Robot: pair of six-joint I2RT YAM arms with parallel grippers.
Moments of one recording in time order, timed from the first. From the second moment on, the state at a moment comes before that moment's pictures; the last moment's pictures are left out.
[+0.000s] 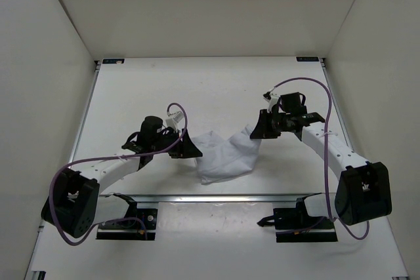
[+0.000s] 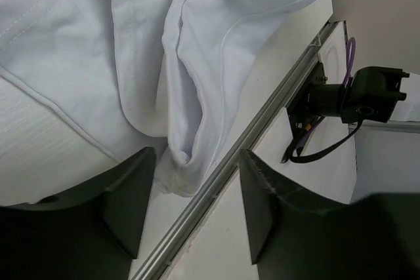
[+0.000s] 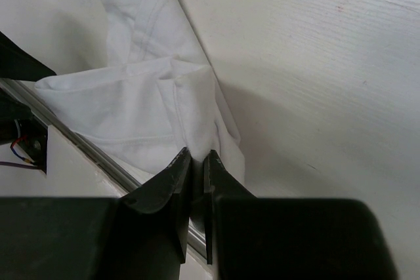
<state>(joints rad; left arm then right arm) -0.45 1.22 0.50 0.11 0.68 -0.57 0.24 1.31 0.88 -0.49 -0.55 0.21</state>
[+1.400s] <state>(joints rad) -0.49 1.37 0.60 -0.03 0.70 -0.46 0.20 1.38 0.89 -0.43 -0.54 0.18</state>
